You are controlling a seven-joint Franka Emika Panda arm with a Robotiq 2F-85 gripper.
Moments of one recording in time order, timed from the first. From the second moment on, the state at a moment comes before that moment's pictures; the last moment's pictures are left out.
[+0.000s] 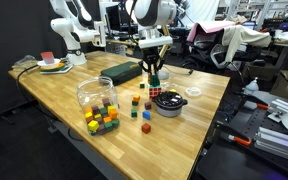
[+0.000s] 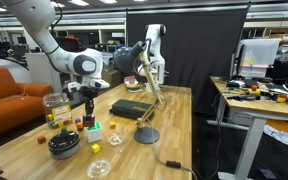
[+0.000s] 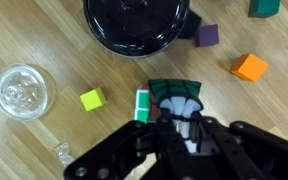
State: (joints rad) arm 0.17 0.52 0.00 -1.98 0.07 2.30 0.62
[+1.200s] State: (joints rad) arm 0.18 0.57 -0.03 -1.93 0.05 2.30 0.62
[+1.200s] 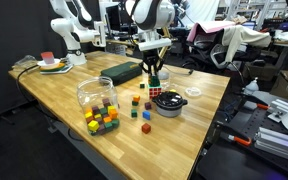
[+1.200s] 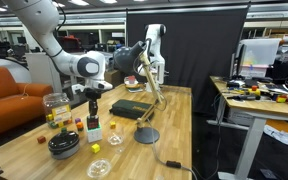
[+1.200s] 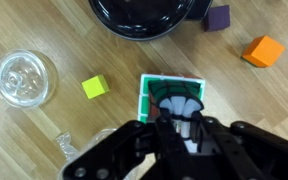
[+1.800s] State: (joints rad) arm 0.18 0.57 -0.03 -1.92 0.05 2.30 0.63
